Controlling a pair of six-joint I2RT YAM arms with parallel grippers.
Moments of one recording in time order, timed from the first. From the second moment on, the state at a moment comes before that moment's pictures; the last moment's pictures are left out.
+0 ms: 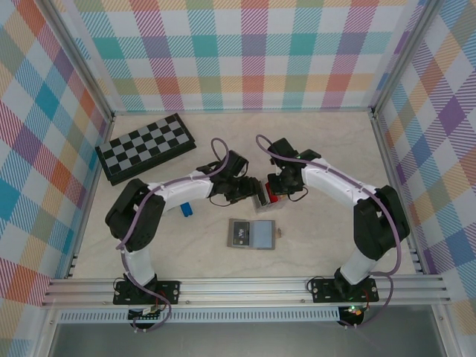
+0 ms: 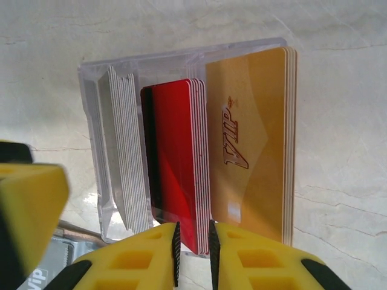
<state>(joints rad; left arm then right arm) -0.70 1.84 1.21 -0.35 0.25 -0.93 0.57 1.66 1.24 -0.84 -0.01 0.39</state>
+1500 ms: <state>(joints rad) -0.69 1.95 1.25 -0.26 0.31 -1.00 0.65 1.79 1.28 -0.81 0.27 0.29</state>
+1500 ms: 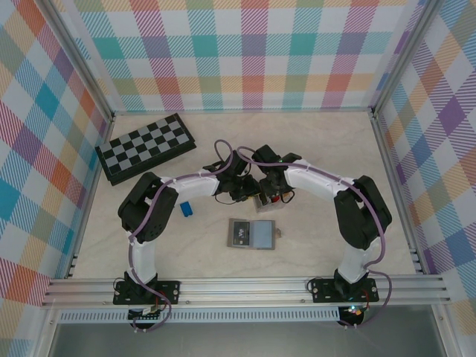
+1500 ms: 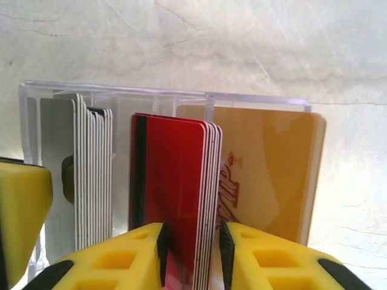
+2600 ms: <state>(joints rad) -0.69 1.95 1.25 -0.26 0.31 -1.00 0.65 1.77 1.28 -0.82 0.28 0.29</state>
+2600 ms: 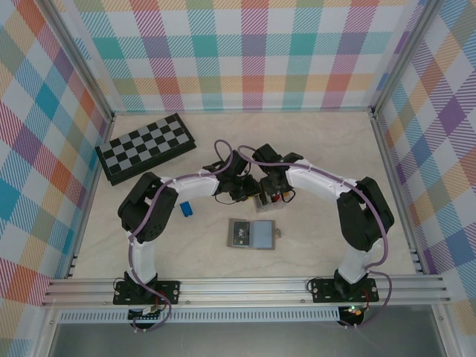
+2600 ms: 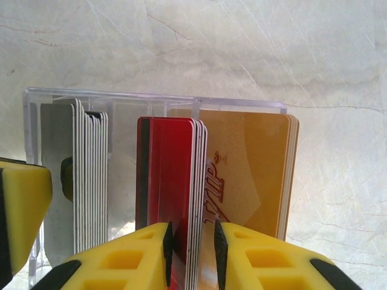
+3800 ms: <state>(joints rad) -0.69 1.95 1.25 -0.26 0.31 -1.00 0.66 1.82 1.31 -0.84 0.27 0.29</state>
